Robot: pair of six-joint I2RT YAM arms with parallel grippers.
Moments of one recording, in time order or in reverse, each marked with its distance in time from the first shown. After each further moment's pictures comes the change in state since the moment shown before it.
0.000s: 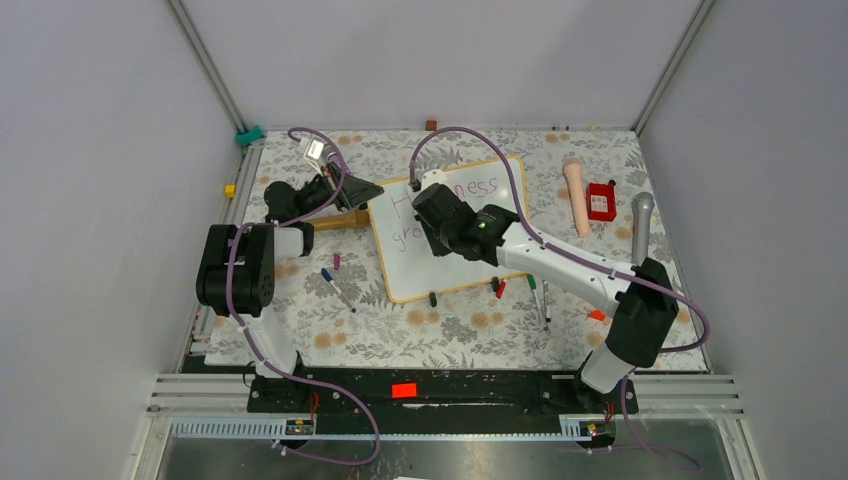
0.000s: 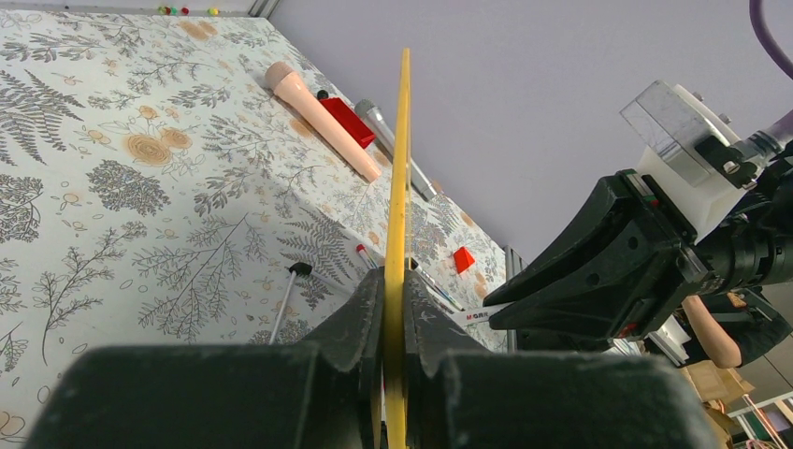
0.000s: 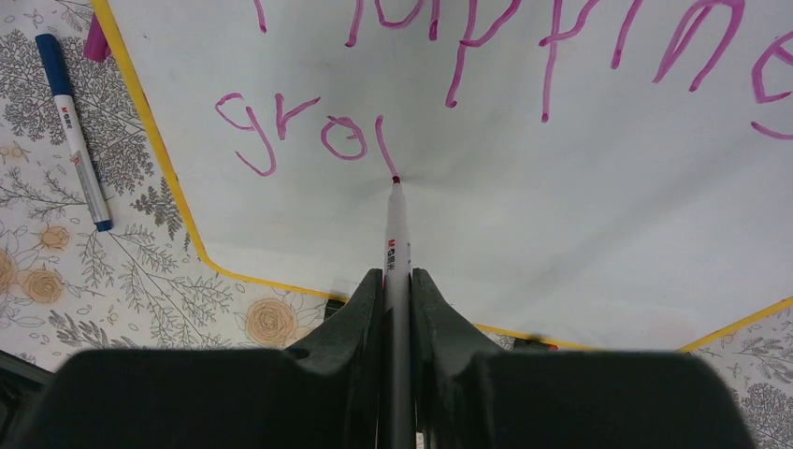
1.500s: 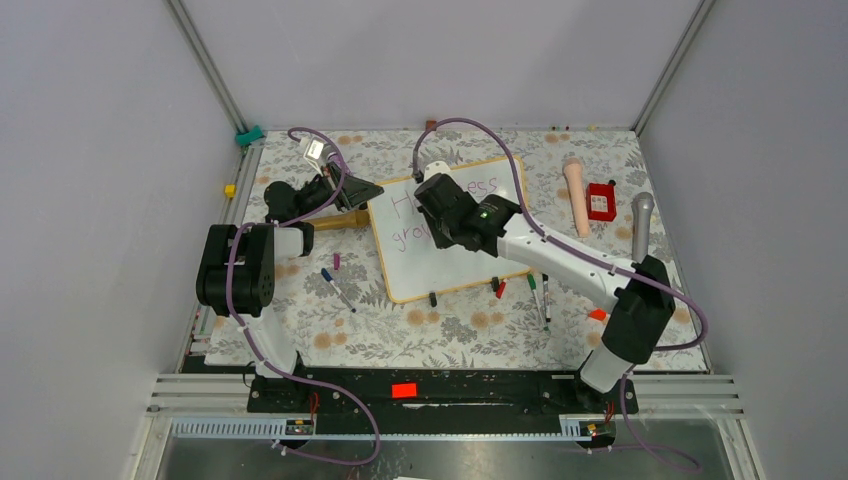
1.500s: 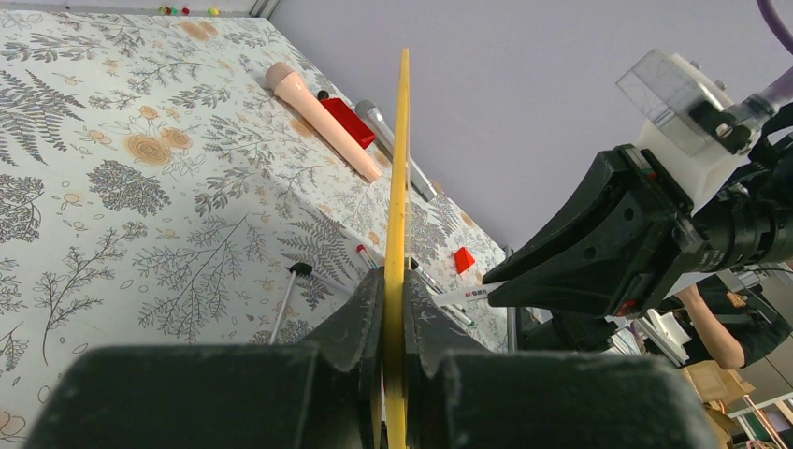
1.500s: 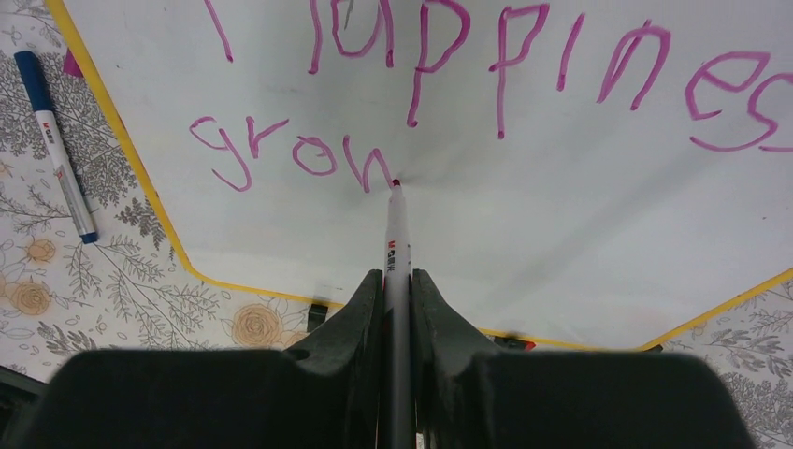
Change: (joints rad) left arm 0.000 0.000 0.000 0.000 0.000 0.000; right arm -0.031 0.017 0.056 -0.056 -0.001 -0.012
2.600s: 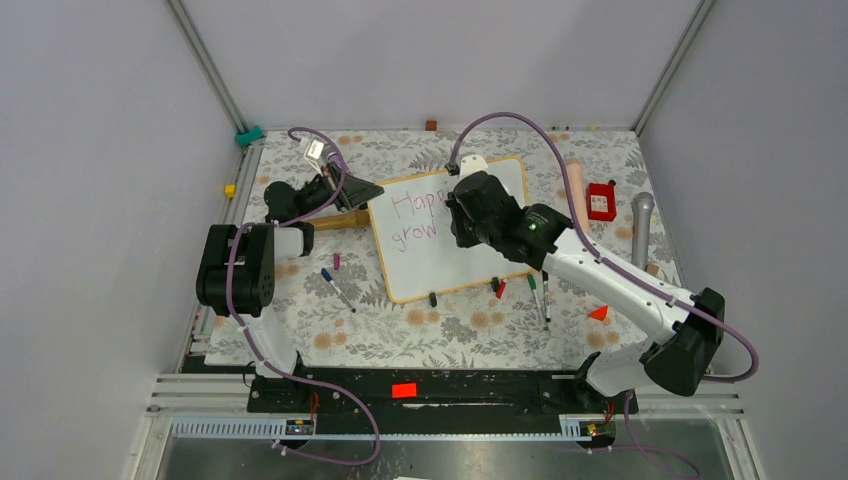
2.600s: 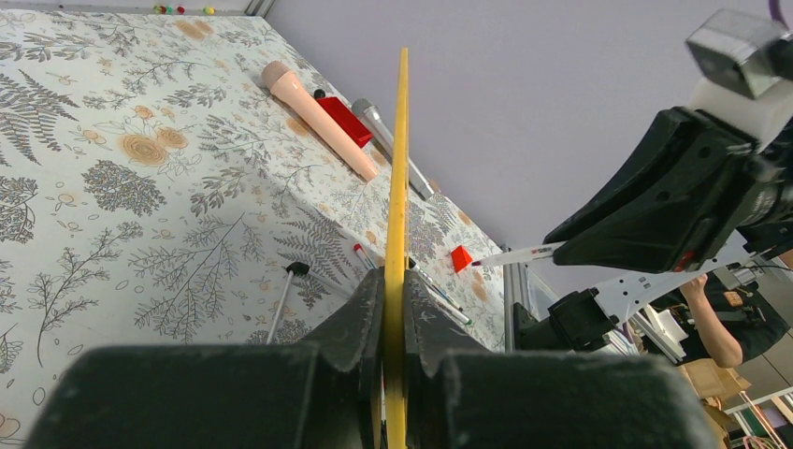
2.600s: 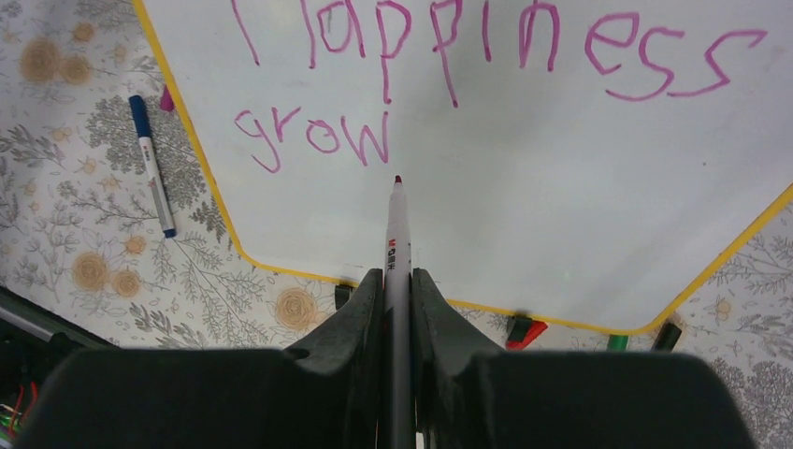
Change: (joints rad) left arm 0.000 0.000 0.000 0.007 0.004 -0.008; right arm -0.040 -0.239 -0.107 0.042 -0.074 0.047
